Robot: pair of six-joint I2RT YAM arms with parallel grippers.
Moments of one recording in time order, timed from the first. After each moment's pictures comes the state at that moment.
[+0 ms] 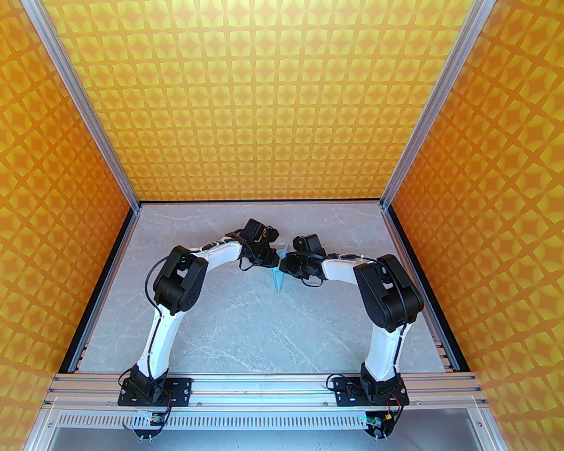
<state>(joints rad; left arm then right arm) -0.56 2.30 1.70 -0.41 0.54 -0.31 0.36 1.92 1.03 -0.03 -0.38 0.62</state>
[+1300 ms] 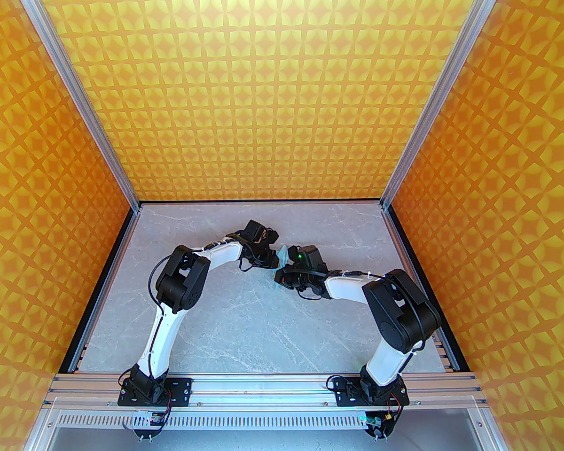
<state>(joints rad) -0.56 2.32 1.71 -0.41 0.54 -0.30 0.45 1.75 0.78 0.18 -0.48 0.79</state>
